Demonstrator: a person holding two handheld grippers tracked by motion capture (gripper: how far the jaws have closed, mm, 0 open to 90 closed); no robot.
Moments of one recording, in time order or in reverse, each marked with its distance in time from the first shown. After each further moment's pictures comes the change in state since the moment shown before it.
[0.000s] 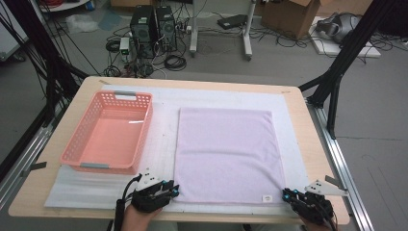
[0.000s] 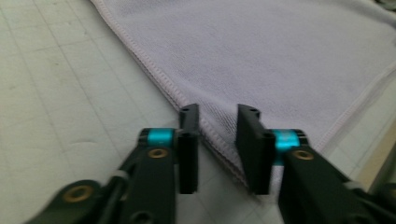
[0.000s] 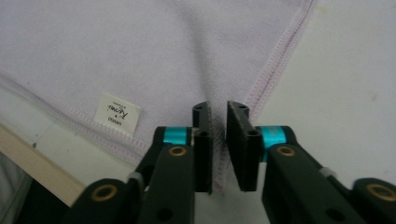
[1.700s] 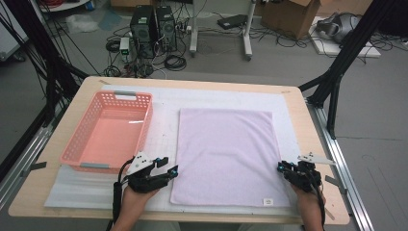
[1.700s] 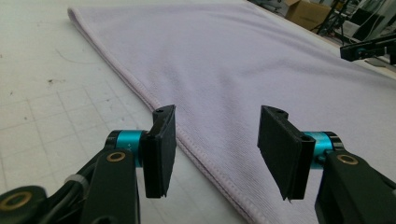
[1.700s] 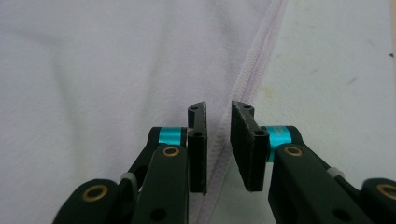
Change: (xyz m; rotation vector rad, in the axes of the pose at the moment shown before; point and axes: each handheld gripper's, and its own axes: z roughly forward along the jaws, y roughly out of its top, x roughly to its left) left arm 0.038 0.032 0.008 -0.196 -0.015 0.033; right arm -0.037 0.049 0.056 -0.058 -0.081 0.084
